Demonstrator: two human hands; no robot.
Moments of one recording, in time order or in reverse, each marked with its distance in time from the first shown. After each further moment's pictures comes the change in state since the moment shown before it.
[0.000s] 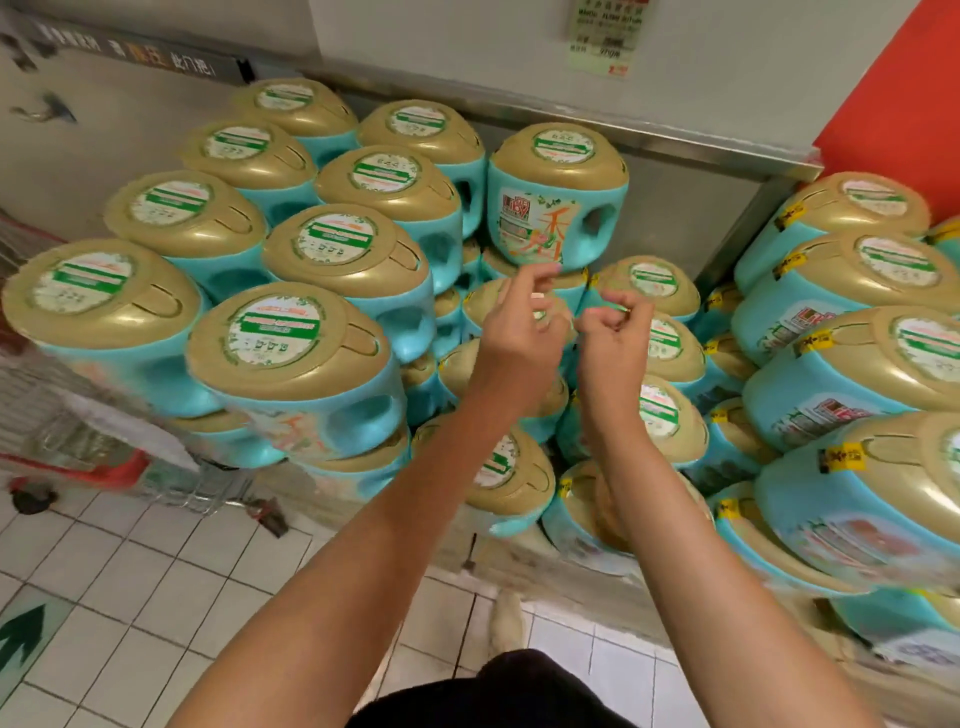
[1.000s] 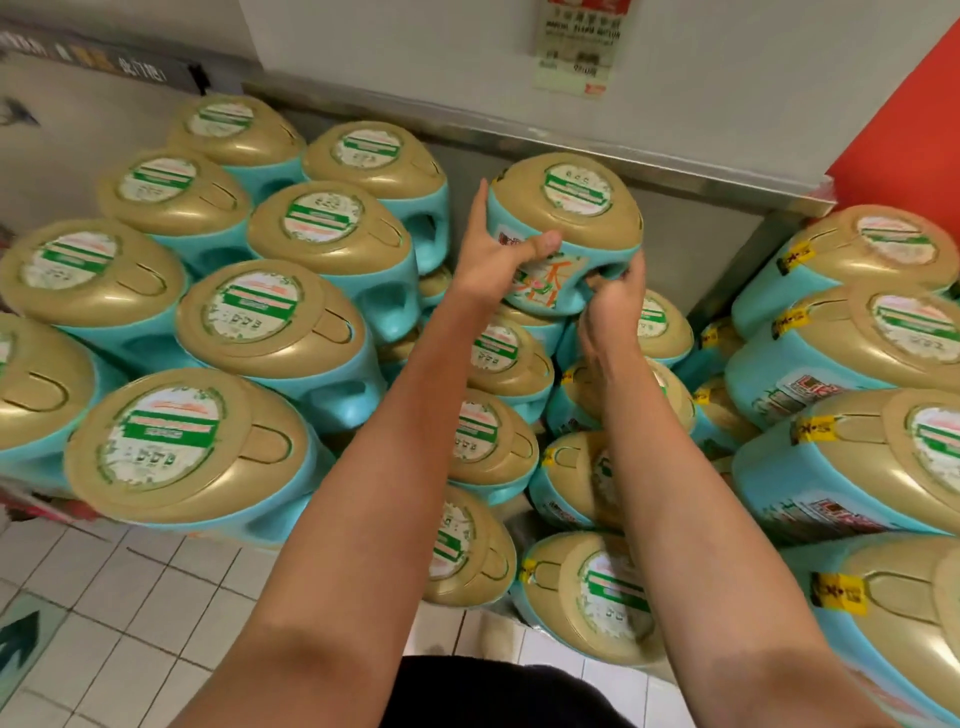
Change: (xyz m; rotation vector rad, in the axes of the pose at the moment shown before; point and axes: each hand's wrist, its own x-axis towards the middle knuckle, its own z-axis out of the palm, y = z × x) left_hand 0.186 -0.043 0.037 -0.480 -0.050 -0.296; right_hand 0.180 0.020 0.024 0.283 -0.049 0.125
